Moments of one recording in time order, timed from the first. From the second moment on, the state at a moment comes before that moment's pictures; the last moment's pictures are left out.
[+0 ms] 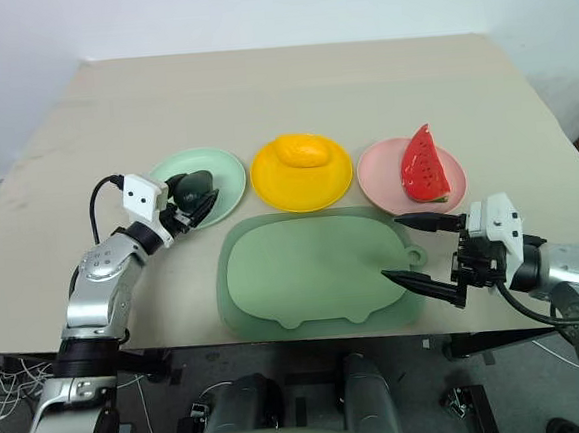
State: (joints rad) left arm -0.40 0.40 0.07 0.22 -0.20 0.05 -0.53; right arm 0.08 -0.83 -0.36 -0.37 0.65 0.33 1.17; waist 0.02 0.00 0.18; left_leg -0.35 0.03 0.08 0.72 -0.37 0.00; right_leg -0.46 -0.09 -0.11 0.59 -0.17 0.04
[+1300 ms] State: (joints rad) left arm 0.03 0.73 0.51 -0.20 -0.58 0.19 -0.88; right arm 0.00 -0.80 -0.30 -0.26 0.63 0.25 1.18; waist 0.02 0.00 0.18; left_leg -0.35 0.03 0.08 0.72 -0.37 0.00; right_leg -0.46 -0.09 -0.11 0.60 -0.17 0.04
